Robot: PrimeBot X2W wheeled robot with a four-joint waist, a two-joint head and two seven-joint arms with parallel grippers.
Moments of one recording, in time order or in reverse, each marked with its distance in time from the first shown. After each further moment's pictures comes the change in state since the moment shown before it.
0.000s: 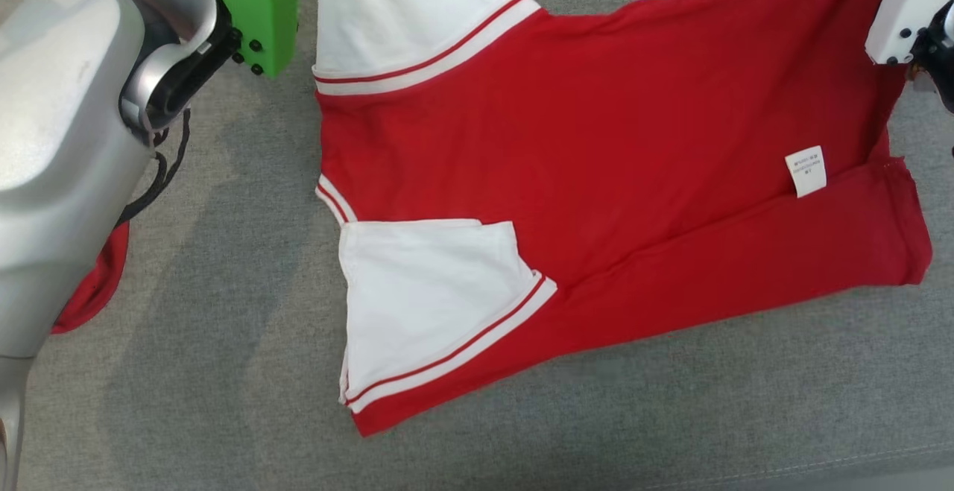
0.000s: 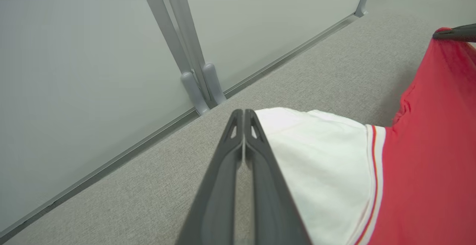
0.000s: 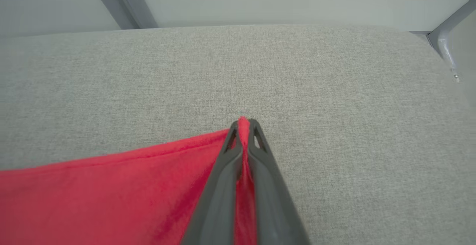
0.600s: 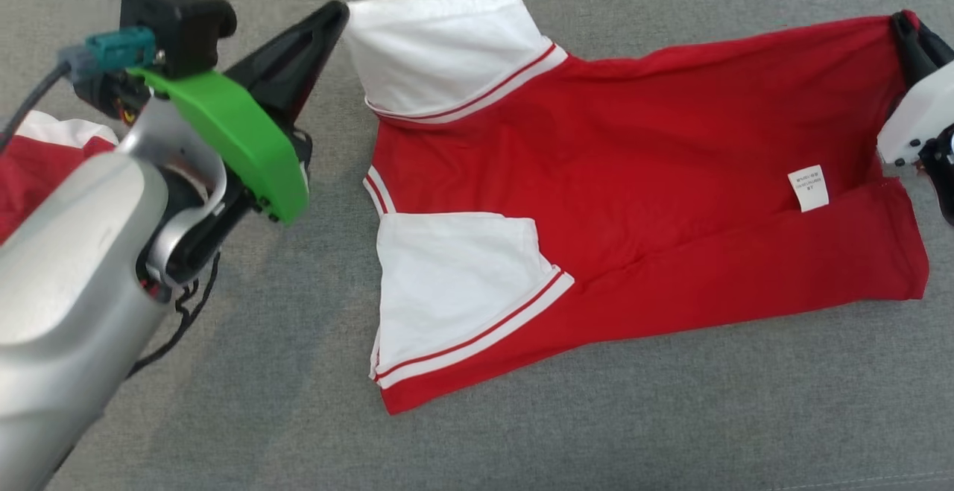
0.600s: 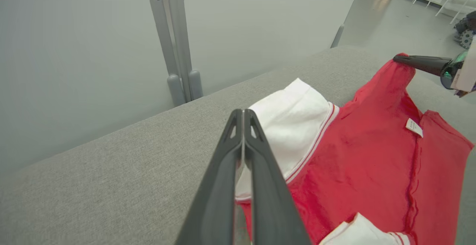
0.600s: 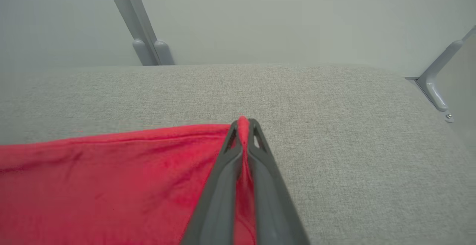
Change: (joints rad) left arm 0.313 0.096 0.036 -0.240 -0.108 0.048 -0.183; right arm 0.253 -0.086 0.048 -0.100 0.110 0.000 -0.346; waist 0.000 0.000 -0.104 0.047
